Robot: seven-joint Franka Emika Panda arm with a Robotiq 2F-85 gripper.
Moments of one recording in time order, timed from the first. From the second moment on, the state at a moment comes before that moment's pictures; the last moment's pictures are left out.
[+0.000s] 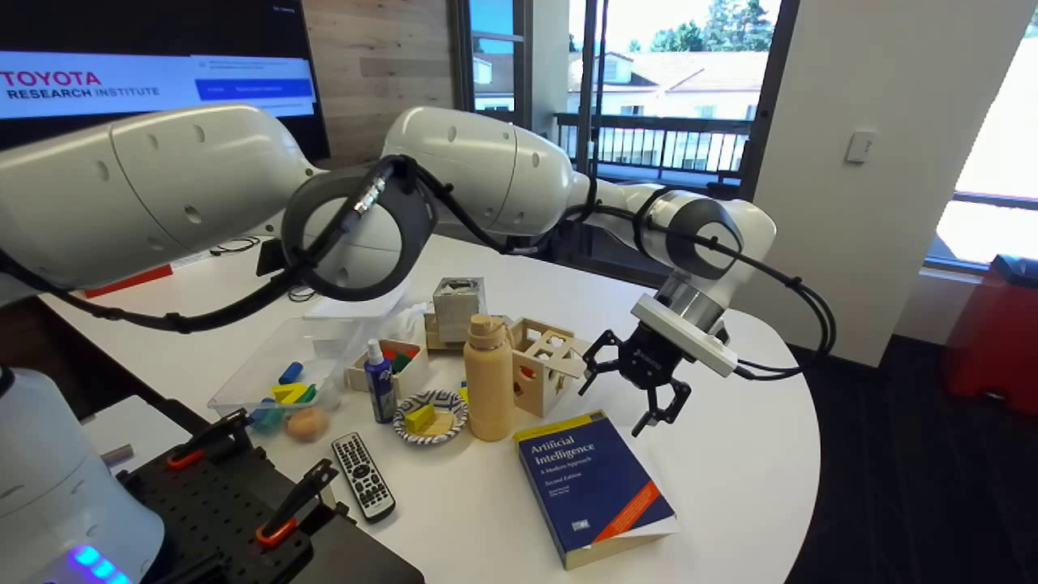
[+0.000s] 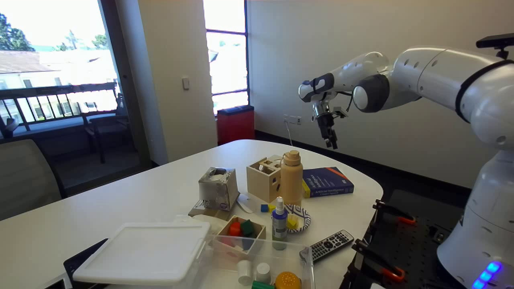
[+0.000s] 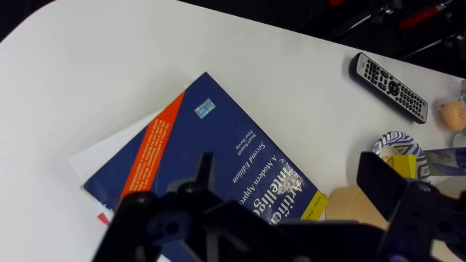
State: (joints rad) arm -0.63 1.33 -0.22 -0.58 0.15 1.26 -0.86
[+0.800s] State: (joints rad) arm -0.60 1.36 -0.20 -0.57 0.15 1.28 -0.86
